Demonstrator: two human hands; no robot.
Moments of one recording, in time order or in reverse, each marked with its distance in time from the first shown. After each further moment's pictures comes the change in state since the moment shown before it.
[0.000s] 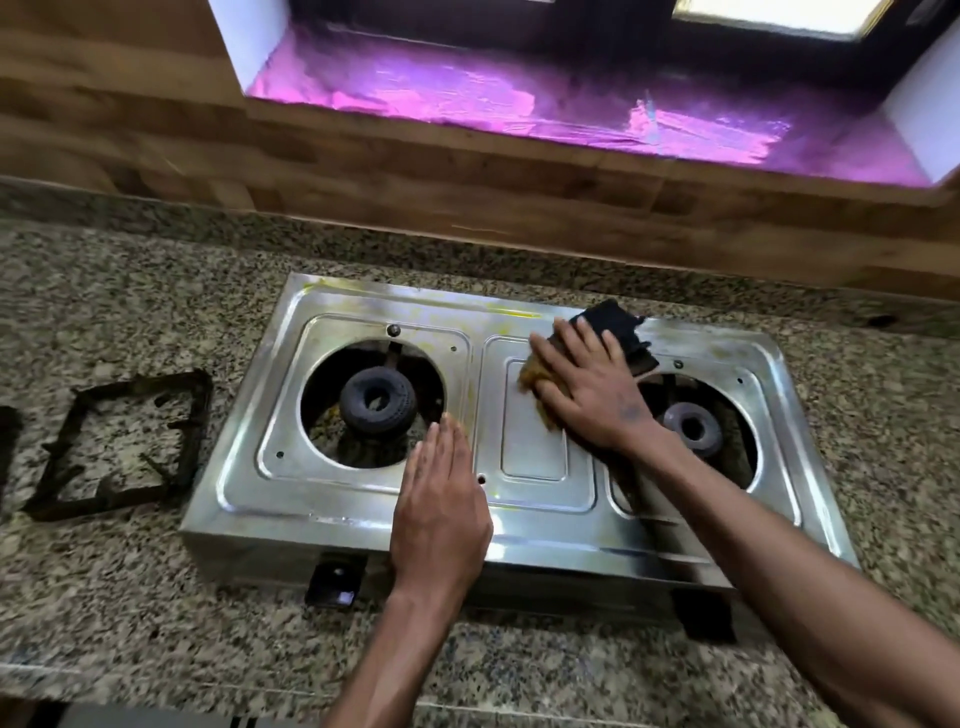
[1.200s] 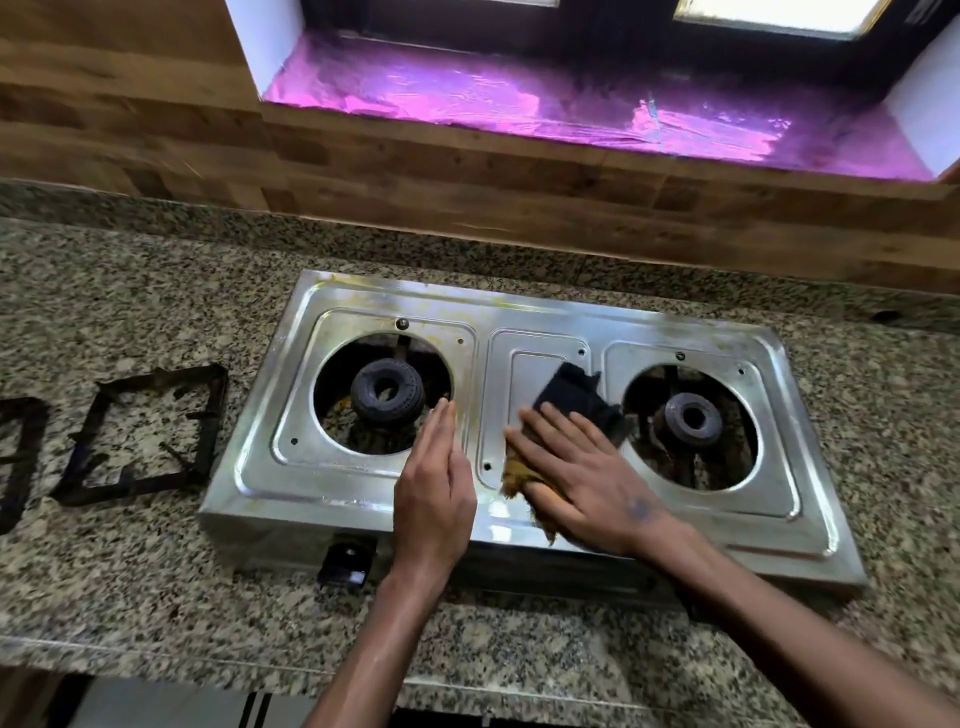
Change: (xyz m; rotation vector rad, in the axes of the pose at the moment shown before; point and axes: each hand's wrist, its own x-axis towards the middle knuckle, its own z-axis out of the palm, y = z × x) left_hand 0.003 -0.006 -0.018 -0.607 0.148 -0.118; right_hand -0.099 -0.047 0.006 0.066 -0.063 -0.290
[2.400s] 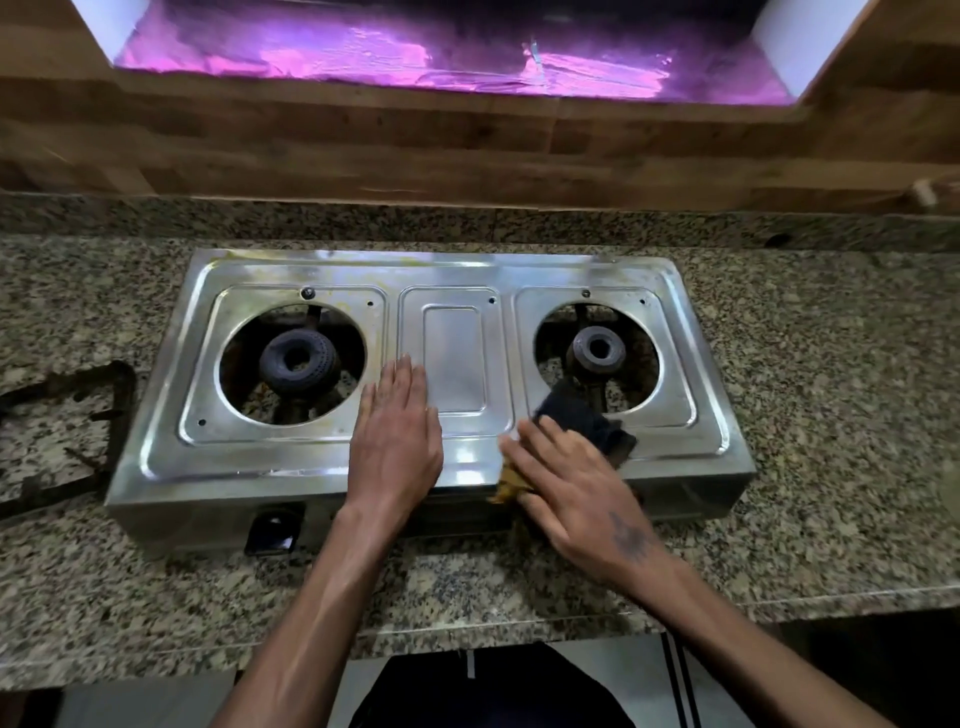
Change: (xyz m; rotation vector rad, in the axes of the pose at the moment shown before) left_hand 0.002 0.012 0.031 0.600 -0.261 0.246; right_hand -0.115 -0.019 0.008 0.076 0.021 0.275
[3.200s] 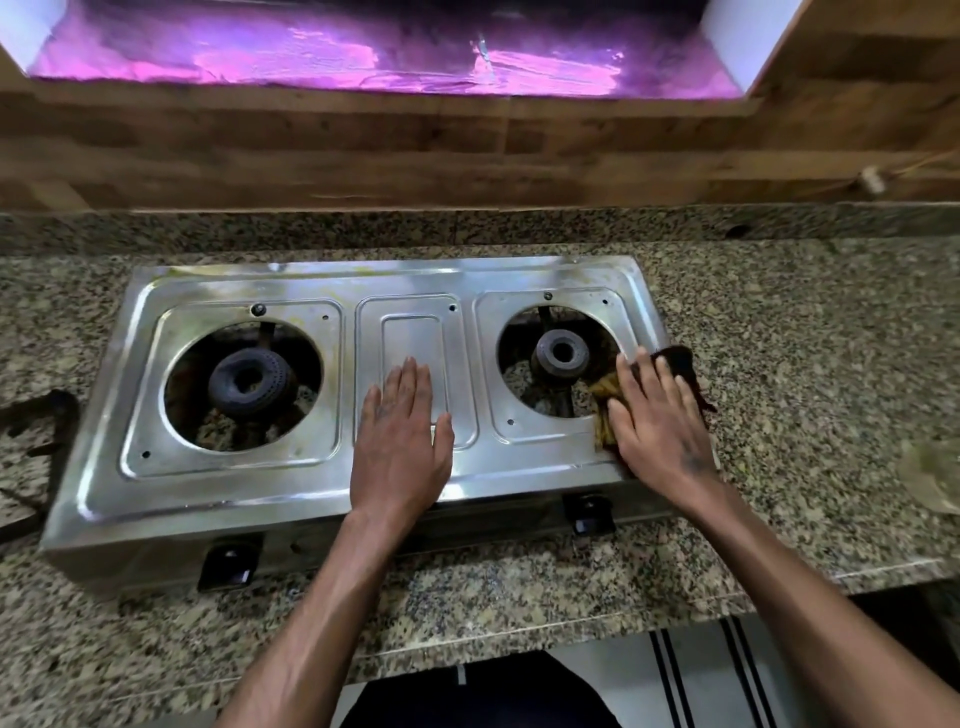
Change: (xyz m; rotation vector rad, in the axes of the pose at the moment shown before) left_hand 0.013 0.035 0.019 0.025 -0.071 0.053; right_hand 0.007 0.119 -0.025 -0.041 0.093 0.528
